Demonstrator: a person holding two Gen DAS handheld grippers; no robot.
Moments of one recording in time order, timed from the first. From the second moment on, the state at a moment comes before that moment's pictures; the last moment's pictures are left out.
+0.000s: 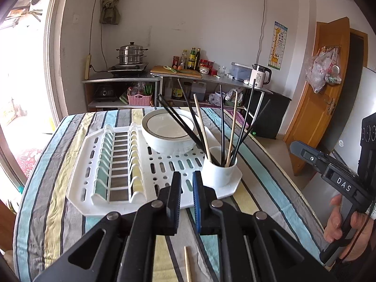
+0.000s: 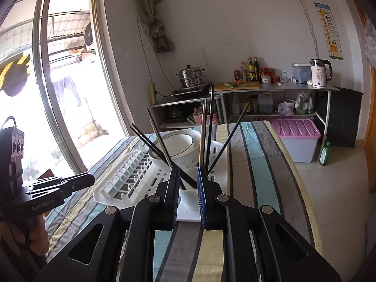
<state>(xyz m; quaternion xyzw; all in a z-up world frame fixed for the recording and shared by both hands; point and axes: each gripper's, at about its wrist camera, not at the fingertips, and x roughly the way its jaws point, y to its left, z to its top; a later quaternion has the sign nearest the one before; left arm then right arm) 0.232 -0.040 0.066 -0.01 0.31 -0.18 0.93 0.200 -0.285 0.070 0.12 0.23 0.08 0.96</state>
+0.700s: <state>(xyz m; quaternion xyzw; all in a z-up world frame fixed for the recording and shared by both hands) 0.137 0.026 -0.002 -0.03 0.35 -0.11 0.93 0.127 -0.221 0.025 0.12 0.29 0.13 0.94</state>
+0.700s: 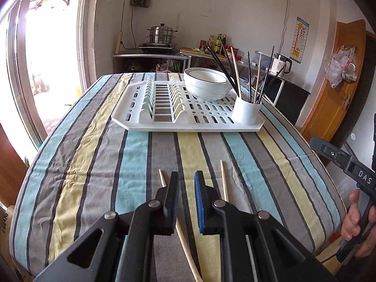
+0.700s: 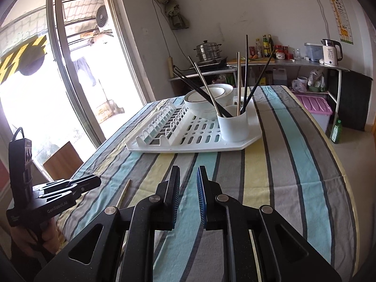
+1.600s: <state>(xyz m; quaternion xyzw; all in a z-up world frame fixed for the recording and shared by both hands) 0.196 0.034 -0.060 -0.05 0.45 -0.08 0.89 0.201 -0.146 -0.039 0.09 0.43 0.17 0.88</state>
